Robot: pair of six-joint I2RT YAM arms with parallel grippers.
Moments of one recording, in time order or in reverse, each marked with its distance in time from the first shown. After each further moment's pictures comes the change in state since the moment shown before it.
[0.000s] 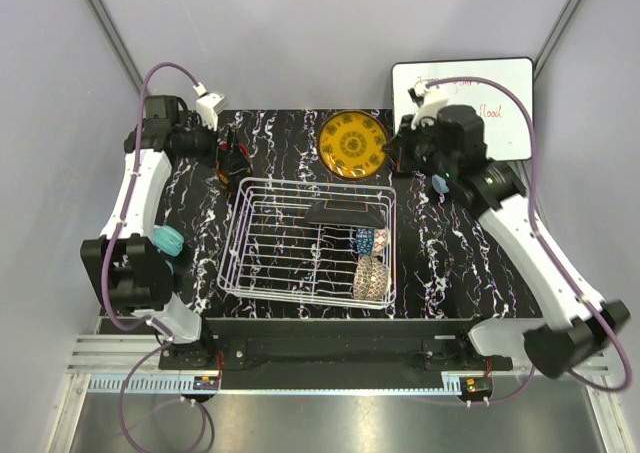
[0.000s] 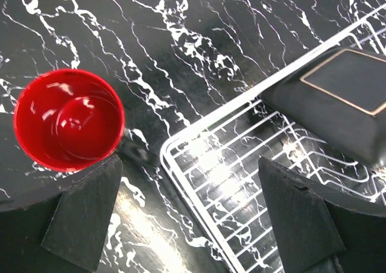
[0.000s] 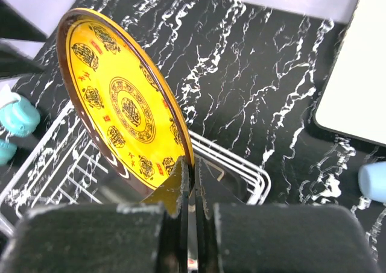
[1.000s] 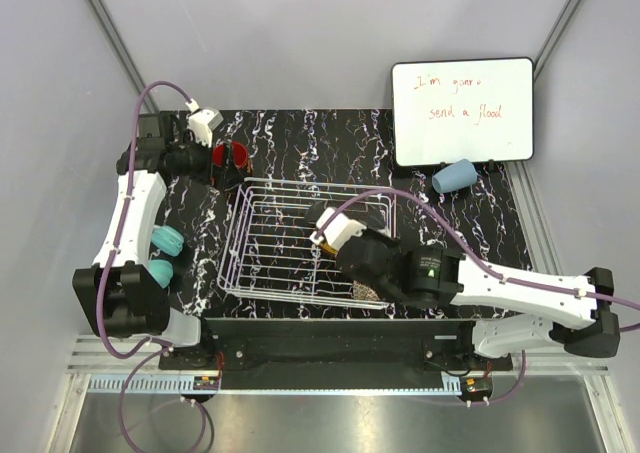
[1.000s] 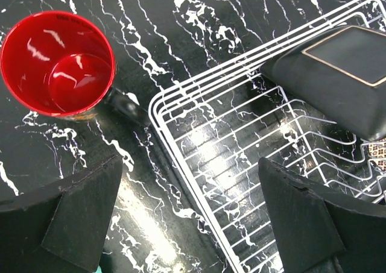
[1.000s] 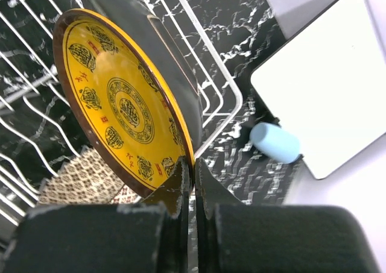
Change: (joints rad) left arm 0.019 -0.180 -0.182 -0.008 -0.055 -0.018; right arm 0.874 -0.130 -0.270 -0.257 0.918 -0.296
